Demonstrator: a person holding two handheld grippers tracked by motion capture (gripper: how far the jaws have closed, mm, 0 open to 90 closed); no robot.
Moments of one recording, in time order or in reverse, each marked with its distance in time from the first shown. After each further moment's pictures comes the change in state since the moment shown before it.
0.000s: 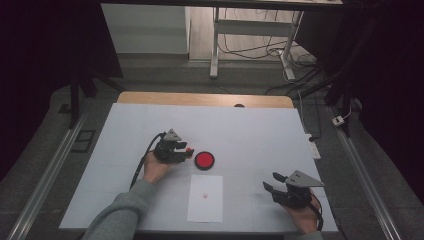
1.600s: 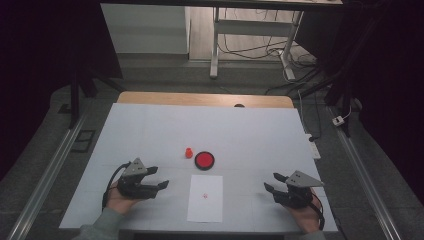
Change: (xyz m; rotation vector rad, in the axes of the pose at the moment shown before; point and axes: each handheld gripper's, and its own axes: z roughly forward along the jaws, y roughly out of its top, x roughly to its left) left arm -0.039 -0.087 -0.109 -0.035 -0.010 0.000; right arm -0.006 -0.004 0.001 0.016 0.015 -0.032
